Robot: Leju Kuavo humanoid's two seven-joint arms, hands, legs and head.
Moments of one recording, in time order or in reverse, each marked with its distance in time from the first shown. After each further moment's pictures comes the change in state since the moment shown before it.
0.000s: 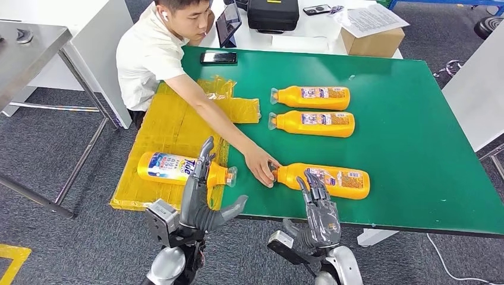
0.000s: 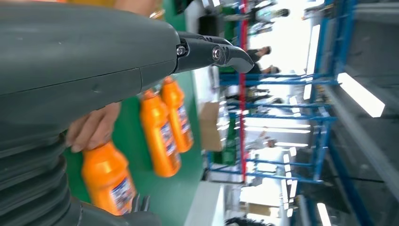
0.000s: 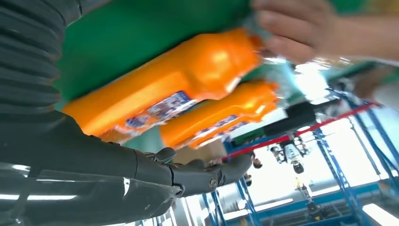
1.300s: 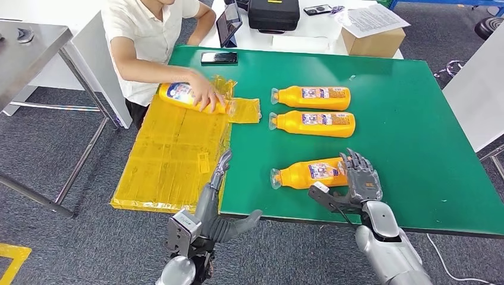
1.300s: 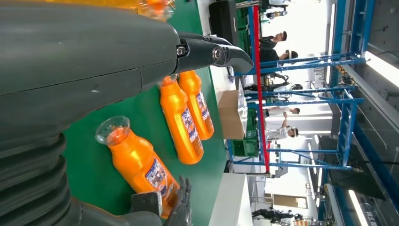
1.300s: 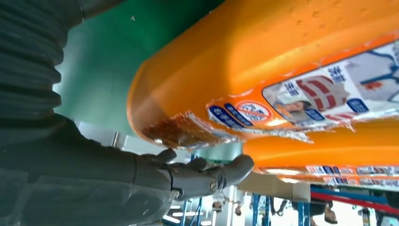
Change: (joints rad) left arm 0.013 -0.001 -0.069 0.032 -0.078 0.038 0.025; right arm -0.330 -0.250 0.056 0.294 0.000 0.284 0.299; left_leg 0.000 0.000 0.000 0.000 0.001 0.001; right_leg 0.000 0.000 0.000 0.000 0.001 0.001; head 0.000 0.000
